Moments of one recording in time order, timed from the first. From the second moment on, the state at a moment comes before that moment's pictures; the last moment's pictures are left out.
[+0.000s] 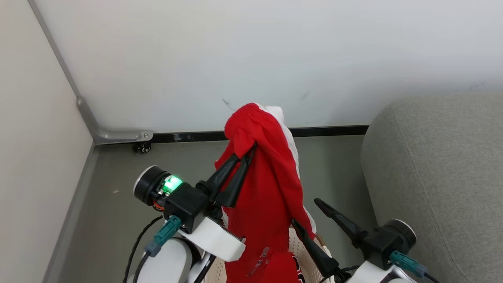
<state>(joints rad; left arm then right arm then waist) -0.33 0.06 -0.43 0.16 -0.13 -0.12 -0.26 -0.13 -0.22 0.52 0.27 0.26 0.13 -0.23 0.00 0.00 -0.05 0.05</state>
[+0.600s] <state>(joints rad) -0.36 0.06 -0.59 0.12 -0.17 -0.12 -0.26 -0.33 -0.35 0.77 0.25 0.32 0.13 -0.15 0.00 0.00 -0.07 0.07</state>
